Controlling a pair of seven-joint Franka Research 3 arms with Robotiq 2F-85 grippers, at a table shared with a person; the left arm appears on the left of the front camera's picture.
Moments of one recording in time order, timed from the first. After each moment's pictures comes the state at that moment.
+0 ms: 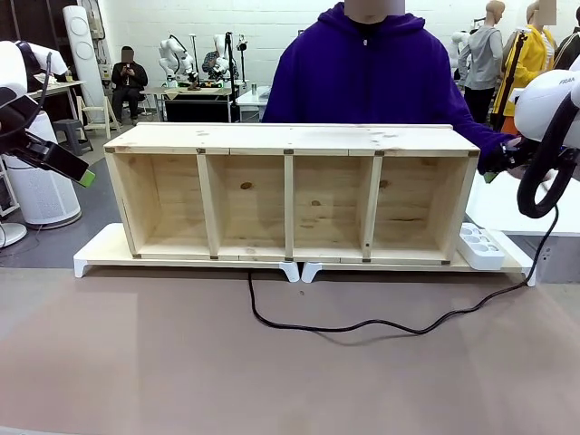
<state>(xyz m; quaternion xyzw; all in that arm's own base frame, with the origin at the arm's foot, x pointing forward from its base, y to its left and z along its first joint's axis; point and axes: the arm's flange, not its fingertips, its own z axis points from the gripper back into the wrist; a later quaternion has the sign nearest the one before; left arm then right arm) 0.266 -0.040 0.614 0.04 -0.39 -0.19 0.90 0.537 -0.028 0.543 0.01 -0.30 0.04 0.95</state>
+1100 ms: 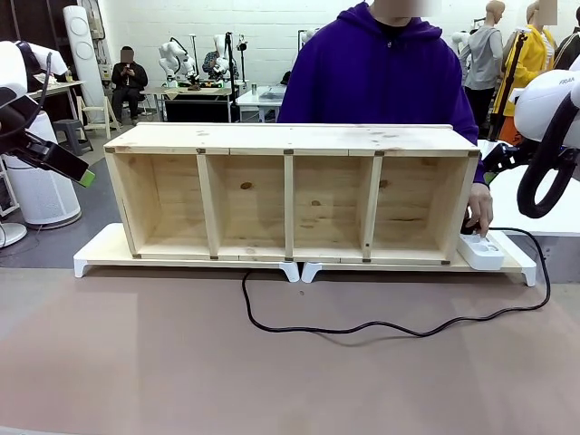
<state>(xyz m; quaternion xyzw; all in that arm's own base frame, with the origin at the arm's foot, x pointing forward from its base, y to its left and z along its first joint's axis) 0.266 -0.040 0.614 0.04 -0.39 -0.19 0.90 0.537 -0.028 0.543 0.01 -0.30 0.04 0.95</state>
